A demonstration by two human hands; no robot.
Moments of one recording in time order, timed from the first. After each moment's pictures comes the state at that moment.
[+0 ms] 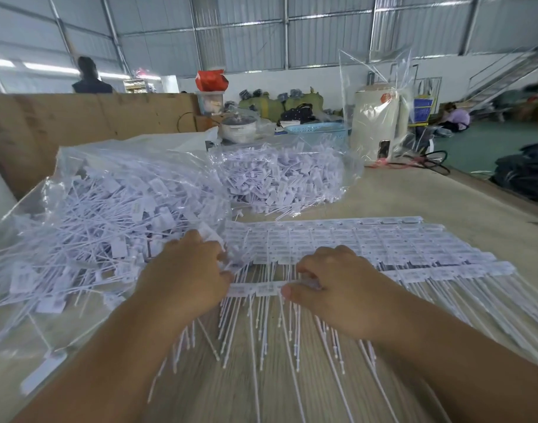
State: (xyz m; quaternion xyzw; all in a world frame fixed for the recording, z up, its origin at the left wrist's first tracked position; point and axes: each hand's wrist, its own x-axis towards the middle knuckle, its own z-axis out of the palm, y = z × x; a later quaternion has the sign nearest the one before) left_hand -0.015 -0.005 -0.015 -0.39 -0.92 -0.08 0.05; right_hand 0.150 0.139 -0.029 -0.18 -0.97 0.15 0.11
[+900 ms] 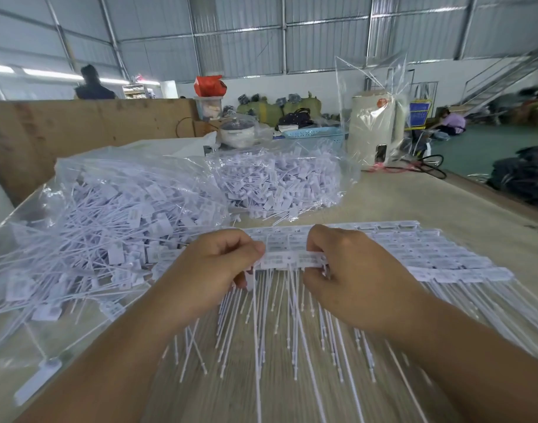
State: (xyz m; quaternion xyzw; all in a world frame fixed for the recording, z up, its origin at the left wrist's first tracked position) left_hand 0.004 0.005 -0.007 -0.43 -0.73 -0.50 -0.16; right_hand 0.160 0.140 -0.007 -0.14 -0.95 0.11 0.26
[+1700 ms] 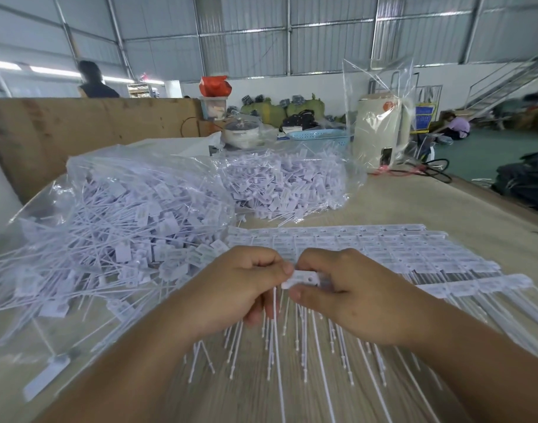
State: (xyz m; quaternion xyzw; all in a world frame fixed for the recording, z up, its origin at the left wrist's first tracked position) left_hand 0.020 0.006 -0.007 -0.49 -0.71 -0.43 -0.26; right_hand 0.161 0.141 -0.012 -0.06 -0.95 0.26 0.16
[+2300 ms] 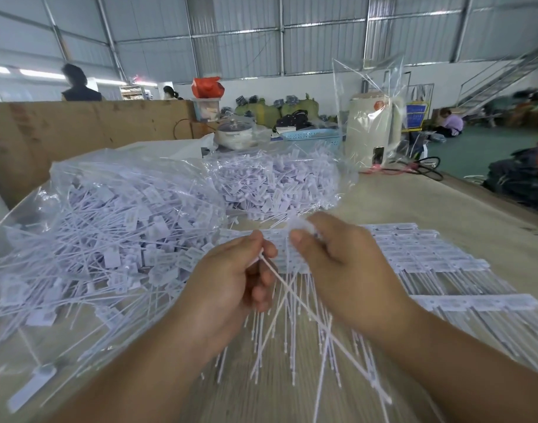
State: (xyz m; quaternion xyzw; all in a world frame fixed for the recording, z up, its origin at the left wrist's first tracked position) left_hand 0.038 0.022 -0.012 -0.30 -0.55 -0.71 -0.33; right_hand 0.152 0.129 -0.006 -0.15 -0.86 0.29 0.39
